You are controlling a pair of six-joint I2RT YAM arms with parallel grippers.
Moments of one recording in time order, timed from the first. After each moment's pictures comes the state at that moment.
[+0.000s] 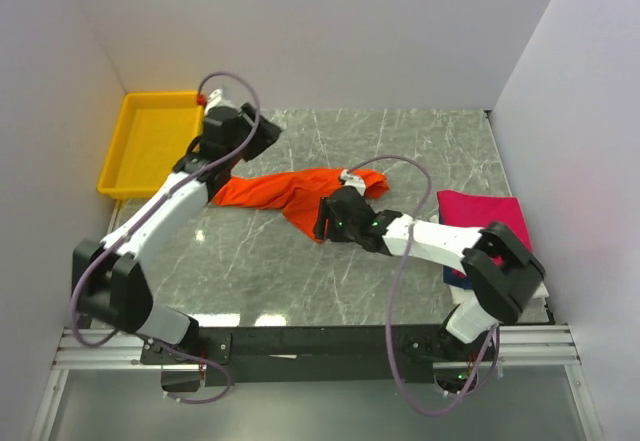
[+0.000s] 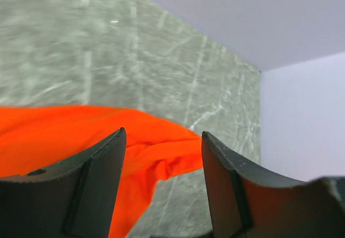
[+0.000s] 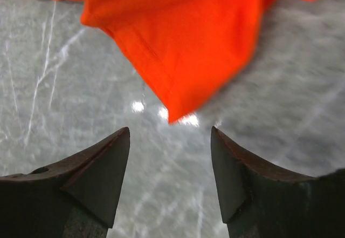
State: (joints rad) left arm -0.41 1.52 1.28 -0.13 -0.07 -0.86; right arm 0.81 1.51 0.85 -0.12 0.18 0.76
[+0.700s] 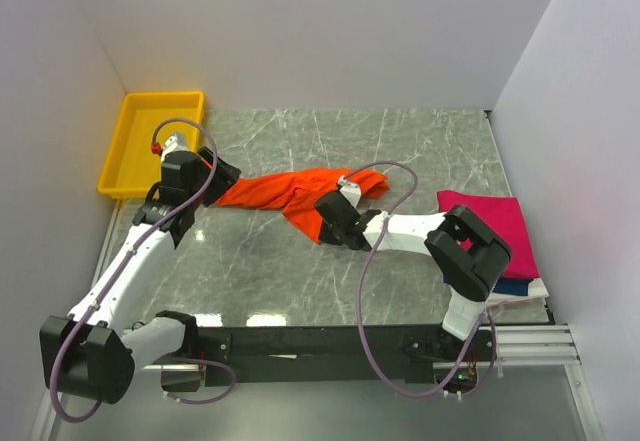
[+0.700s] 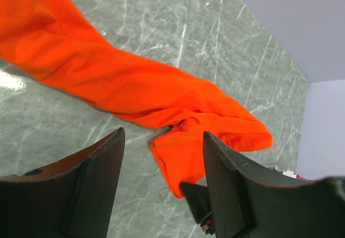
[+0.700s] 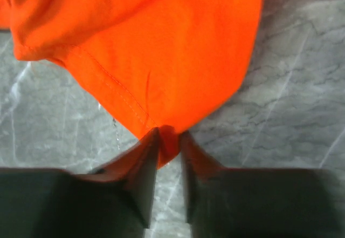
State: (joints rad) left arm -0.21 1.09 0.87 -0.26 -0.06 -0.85; right arm 0.83 1.75 0.93 -0.09 0.28 0.91
